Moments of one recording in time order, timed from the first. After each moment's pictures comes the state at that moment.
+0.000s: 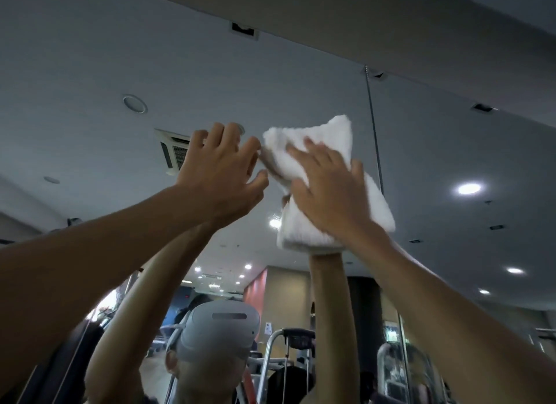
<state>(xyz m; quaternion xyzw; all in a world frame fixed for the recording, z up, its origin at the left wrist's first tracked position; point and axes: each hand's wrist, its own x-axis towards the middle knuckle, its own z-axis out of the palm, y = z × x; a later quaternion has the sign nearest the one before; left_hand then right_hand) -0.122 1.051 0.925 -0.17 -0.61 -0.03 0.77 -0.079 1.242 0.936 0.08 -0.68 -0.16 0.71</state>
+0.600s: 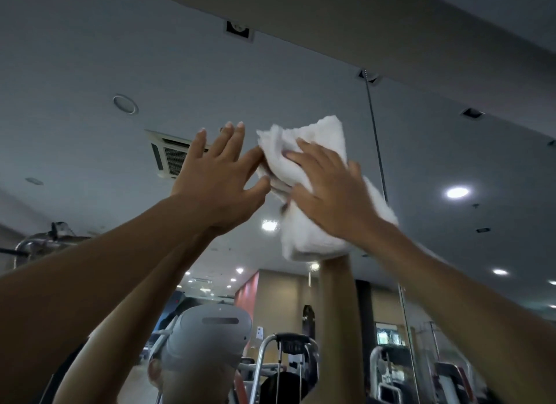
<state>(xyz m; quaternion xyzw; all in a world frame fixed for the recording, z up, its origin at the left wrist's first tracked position) -0.131 1.047 0.927 -0.20 -0.69 -0.04 0.70 -0.073 1.241 0.941 0.15 -0.69 -0.17 0.69</state>
